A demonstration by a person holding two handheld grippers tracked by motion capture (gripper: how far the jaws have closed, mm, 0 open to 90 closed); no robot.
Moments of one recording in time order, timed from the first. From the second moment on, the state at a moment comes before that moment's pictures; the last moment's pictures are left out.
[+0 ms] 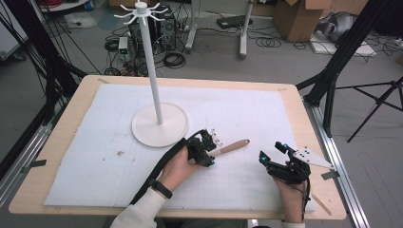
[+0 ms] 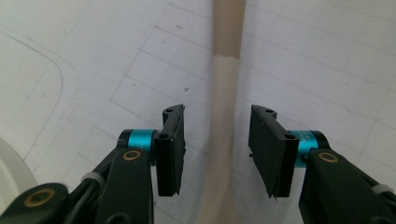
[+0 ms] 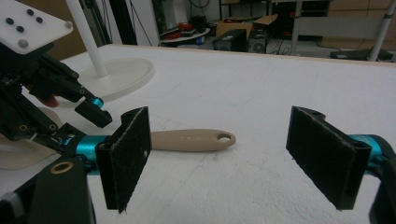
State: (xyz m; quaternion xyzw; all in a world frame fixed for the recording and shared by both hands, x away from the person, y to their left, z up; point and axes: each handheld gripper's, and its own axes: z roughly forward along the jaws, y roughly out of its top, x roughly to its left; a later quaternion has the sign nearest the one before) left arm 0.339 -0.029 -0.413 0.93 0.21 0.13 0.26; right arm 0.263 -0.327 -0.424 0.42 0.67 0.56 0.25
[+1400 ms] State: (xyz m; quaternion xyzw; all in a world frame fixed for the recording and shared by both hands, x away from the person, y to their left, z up) left arm 0.343 -0.033 -0.416 0.94 0.22 0.10 0.25; right arm 0.262 -0.333 -0.422 0.42 0.66 0.57 0.24
